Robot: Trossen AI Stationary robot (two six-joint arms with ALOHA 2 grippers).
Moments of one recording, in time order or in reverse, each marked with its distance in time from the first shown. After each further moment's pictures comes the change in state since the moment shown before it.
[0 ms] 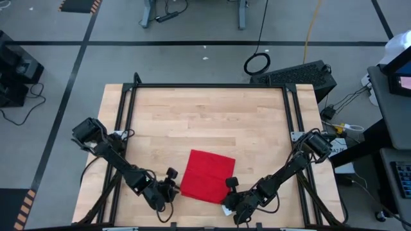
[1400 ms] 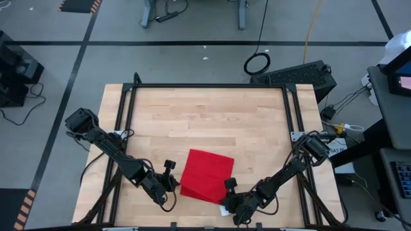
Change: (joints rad) left arm 0.081 -0.176 0.036 -0.180 0.063 -0.152; right arm 0.016 0.046 0.000 0.062 0.055 -0.097
